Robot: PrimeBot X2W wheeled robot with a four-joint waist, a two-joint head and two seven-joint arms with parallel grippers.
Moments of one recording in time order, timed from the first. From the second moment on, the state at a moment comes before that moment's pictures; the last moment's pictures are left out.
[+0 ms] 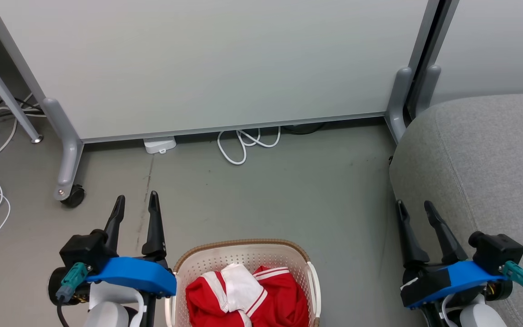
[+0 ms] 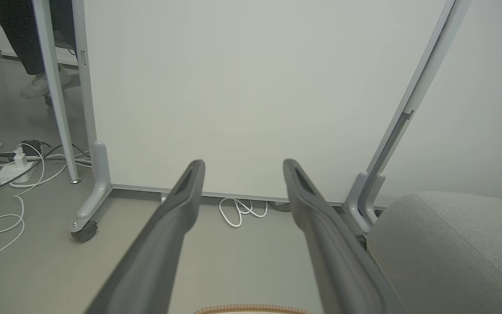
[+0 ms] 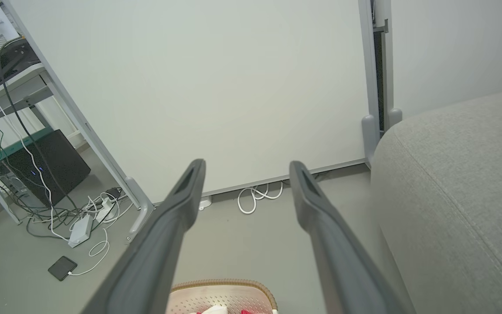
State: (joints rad) left arm -0.15 0.10 -0.14 0.28 -0.38 -0.02 -0.18; right arm -0.13 -0.04 0.04 0.26 0.38 0.13 -0.18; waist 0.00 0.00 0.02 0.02
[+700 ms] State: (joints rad) left arm -0.16 0.09 -0.16 0.33 -0.22 -0.06 -0.22; right arm -0.14 -0.05 0.05 0.28 0.19 0.13 -0.22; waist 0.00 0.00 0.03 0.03
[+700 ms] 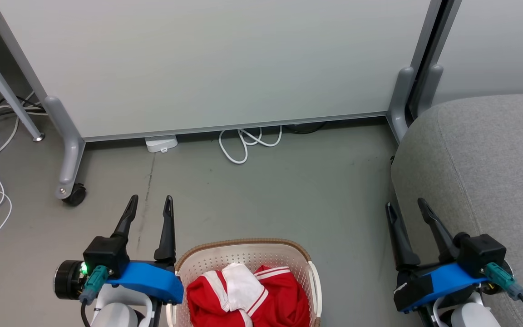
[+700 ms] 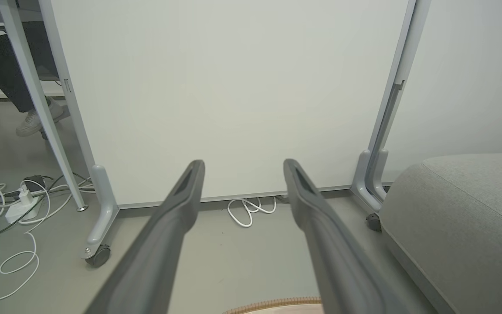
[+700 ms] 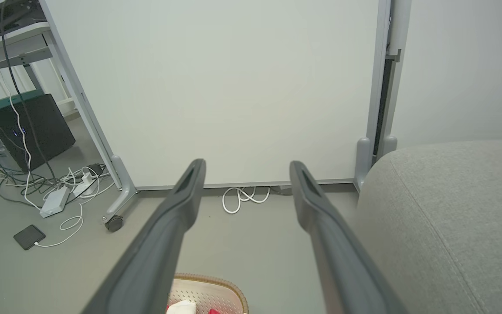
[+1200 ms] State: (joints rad) left arm -0.17 0.08 -0.15 0.39 -0.11 -0.09 -0.25; right arm -0.14 -0.05 0.06 0.29 0.09 0.13 -0.25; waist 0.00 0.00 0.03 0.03
